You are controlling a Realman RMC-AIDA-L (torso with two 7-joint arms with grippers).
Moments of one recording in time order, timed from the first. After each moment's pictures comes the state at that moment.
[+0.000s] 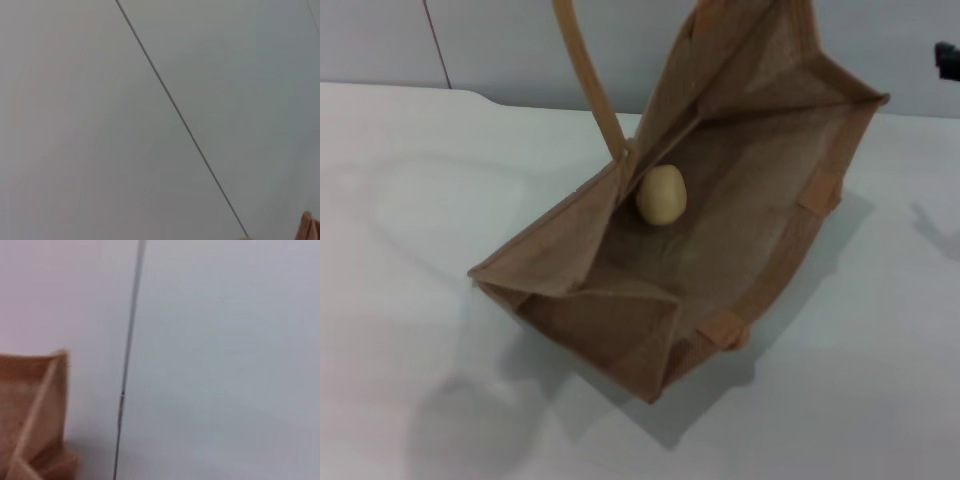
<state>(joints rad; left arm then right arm) -0.64 -2.03 1.23 1.86 -0.69 -1.14 0.77 0.31 2.03 -1.35 -1.55 -2.48 -0.74 2.57</state>
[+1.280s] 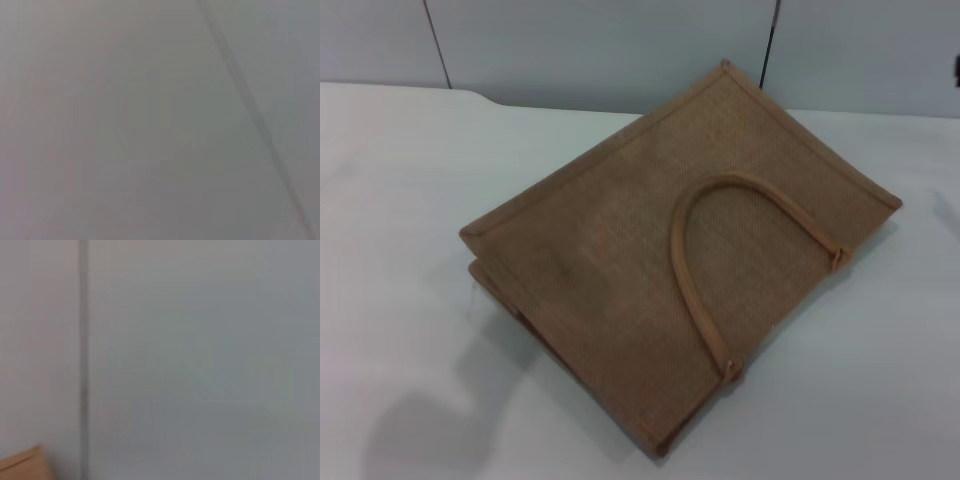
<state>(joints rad) -0.39 -2.03 1.39 1.78 -0.83 -0.55 0.78 0.31 2.03 -1.36 -1.34 -2.39 -0.51 2.55</state>
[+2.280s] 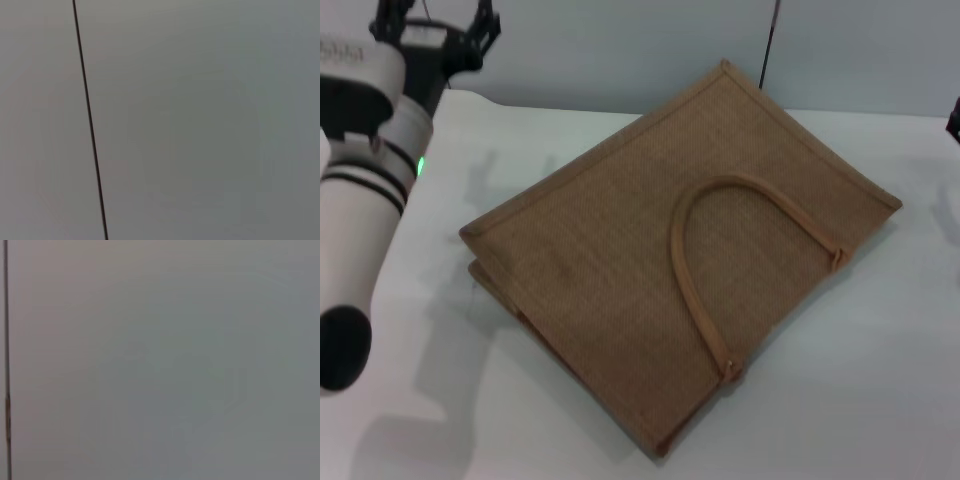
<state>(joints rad) -0.43 -2.03 1.94 0.76 -0.85 0.70 0.38 0.37 2.03 -1.86 -0.71 -2.28 0.51 2.78</state>
